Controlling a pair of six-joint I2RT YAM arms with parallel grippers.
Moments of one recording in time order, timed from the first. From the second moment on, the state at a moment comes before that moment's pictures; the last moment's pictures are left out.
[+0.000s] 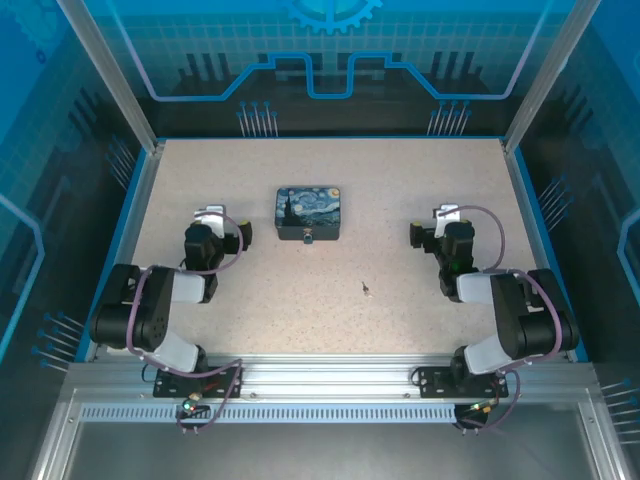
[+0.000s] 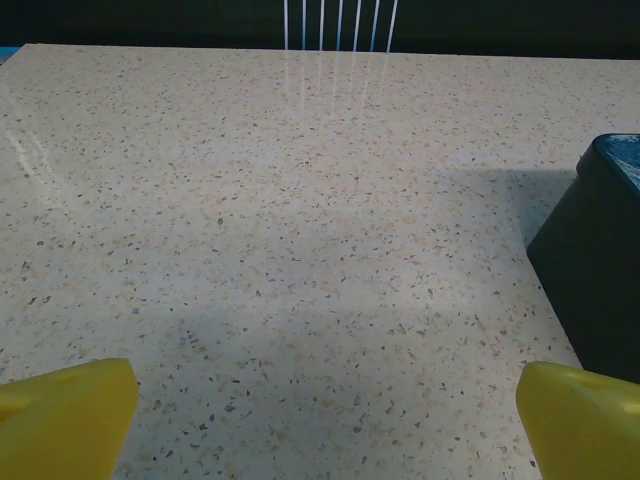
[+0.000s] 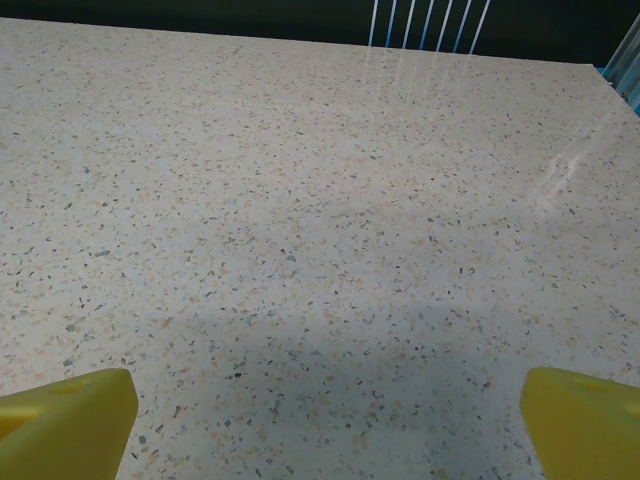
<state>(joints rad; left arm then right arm) -0.01 1.54 0.37 0.82 -0.01 -0.07 0.09 1.49 0.39 0.69 0.14 -0.03</state>
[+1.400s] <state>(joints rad) -0.01 1.12 0.64 0.19 -0.01 -0.38 0.32 1.32 0.99 -0.47 0.10 0.15</state>
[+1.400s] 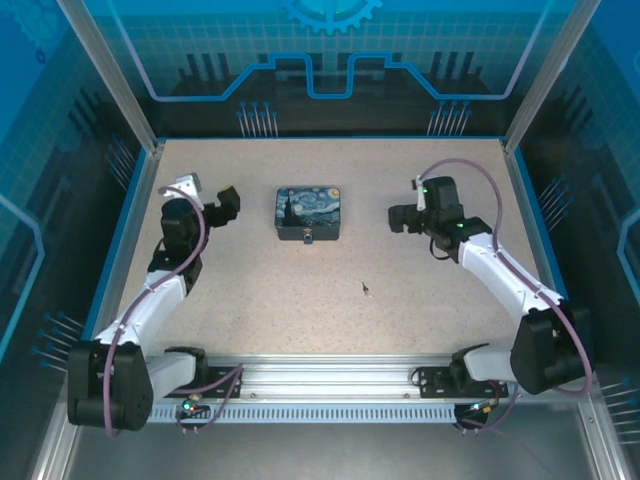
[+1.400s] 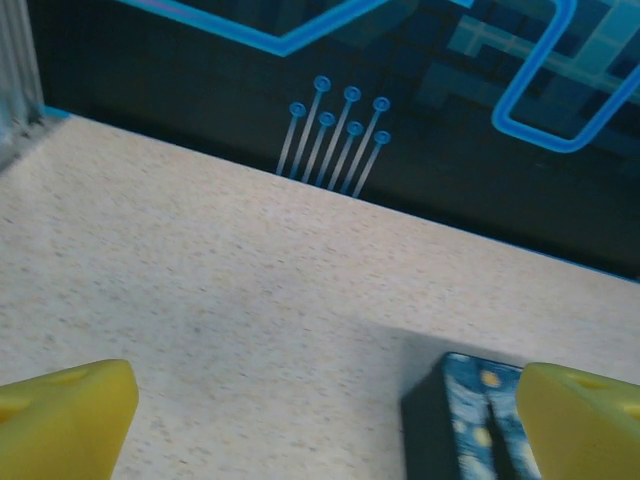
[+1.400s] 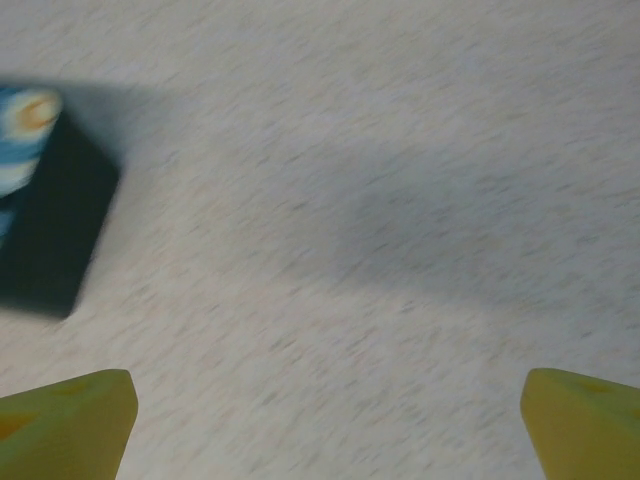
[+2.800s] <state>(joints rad) -0.01 1.15 0.70 0.01 0.24 -0.59 0.67 1.82 1.14 -0.87 -0.07 0.37</state>
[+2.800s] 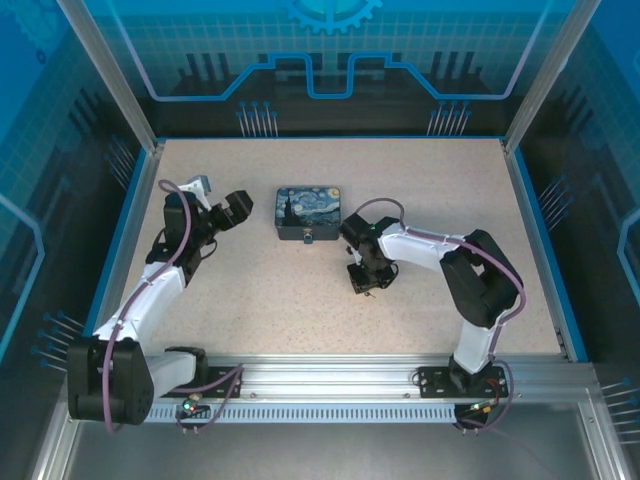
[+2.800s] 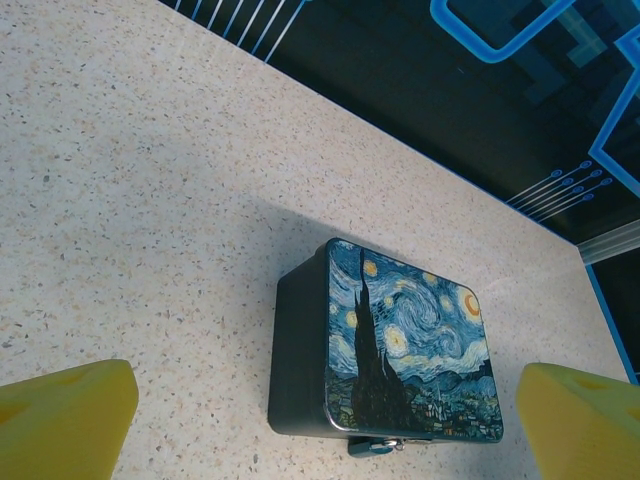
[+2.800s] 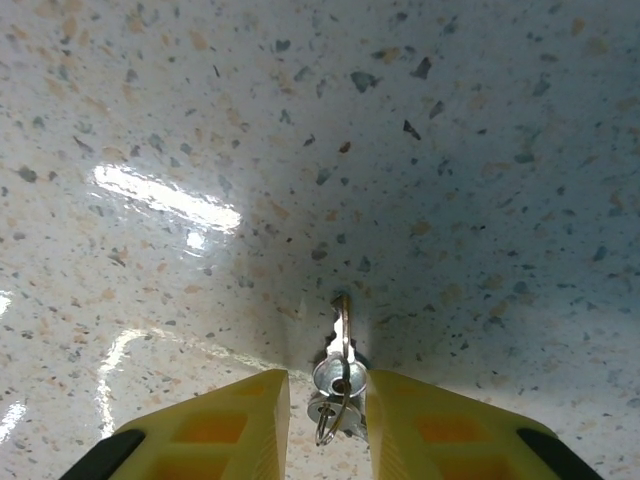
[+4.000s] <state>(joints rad) -0.17 1.22 0.92 -0.02 0.51 -0.58 0.68 1.37 1.03 -0.56 0.03 0.22</state>
